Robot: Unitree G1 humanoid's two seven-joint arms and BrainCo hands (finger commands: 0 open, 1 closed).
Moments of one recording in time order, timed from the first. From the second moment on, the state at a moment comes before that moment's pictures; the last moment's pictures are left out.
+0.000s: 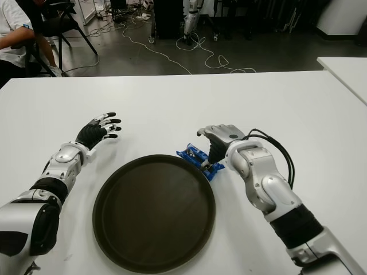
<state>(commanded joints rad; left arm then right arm) -0.78 0.19 0.12 1.29 0.04 -0.29 -0.25 -0.41 -0.46 0.45 -0.01 -0.91 0.26 0.50</state>
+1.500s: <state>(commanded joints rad) -0.77 0.19 0.11 1.29 0.04 -0.30 -0.26 -0.45 -0.45 0.46 0.10 -0.90 0.25 0.50</state>
